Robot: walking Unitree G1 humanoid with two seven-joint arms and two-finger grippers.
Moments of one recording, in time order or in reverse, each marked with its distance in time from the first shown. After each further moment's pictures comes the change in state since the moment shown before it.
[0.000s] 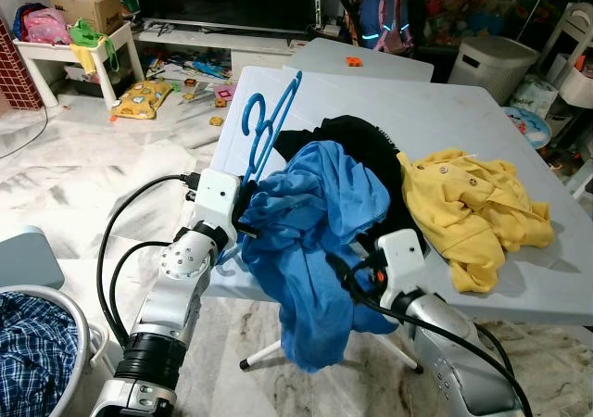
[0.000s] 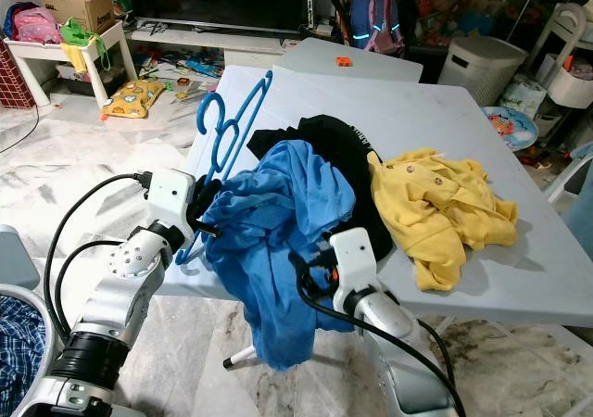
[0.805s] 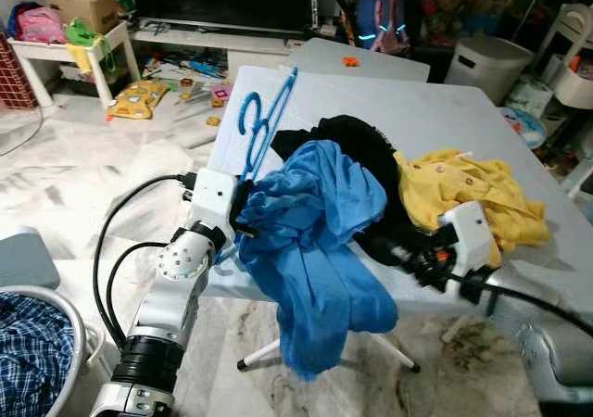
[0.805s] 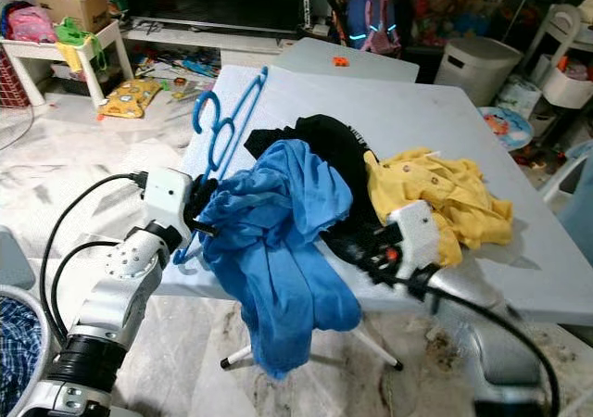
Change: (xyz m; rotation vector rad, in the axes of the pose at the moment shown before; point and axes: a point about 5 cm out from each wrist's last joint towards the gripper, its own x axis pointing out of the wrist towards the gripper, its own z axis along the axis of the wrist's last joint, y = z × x) left arm -0.003 0.003 0.002 0.006 -0.001 0.011; right arm -0.034 -0.050 0.034 0.109 0.002 0.251
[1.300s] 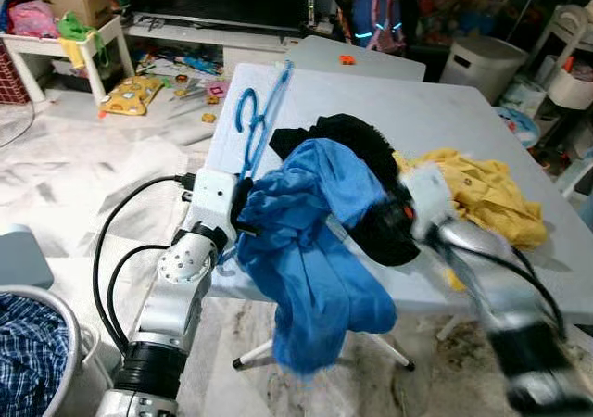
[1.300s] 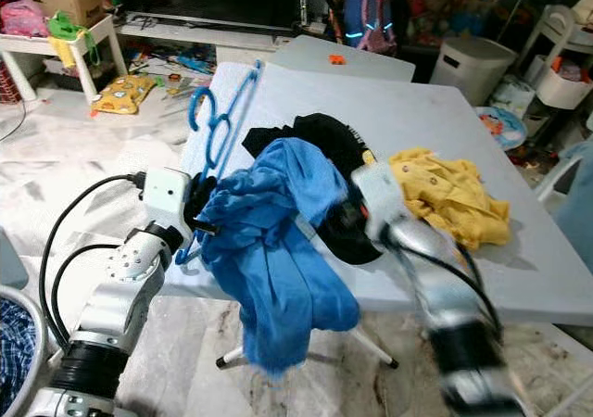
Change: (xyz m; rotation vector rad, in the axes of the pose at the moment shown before) left arm -0.003 -0.003 0.004 -0.001 -0.016 0.026; right arm 0.045 -0.038 0.015 -0.325 0.069 -0.208
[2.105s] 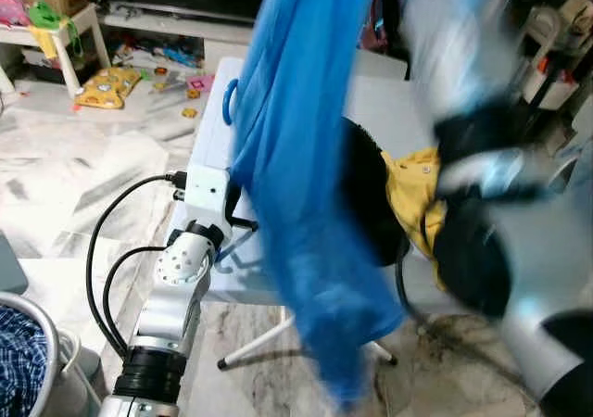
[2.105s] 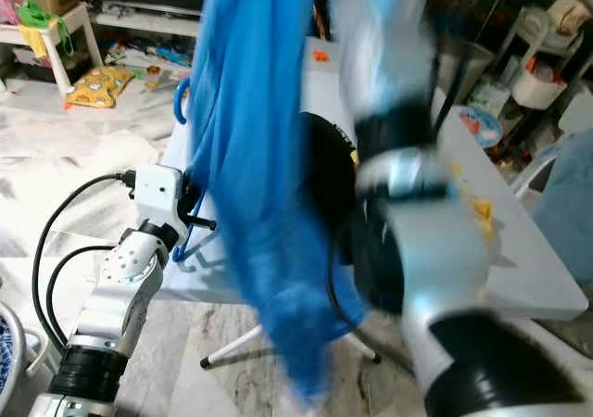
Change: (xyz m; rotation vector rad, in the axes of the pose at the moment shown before) left arm -0.005 0.002 0.005 -0.027 -0.027 0.096; right arm 0.024 0.006 0.269 0.126 -0.957 -0.108
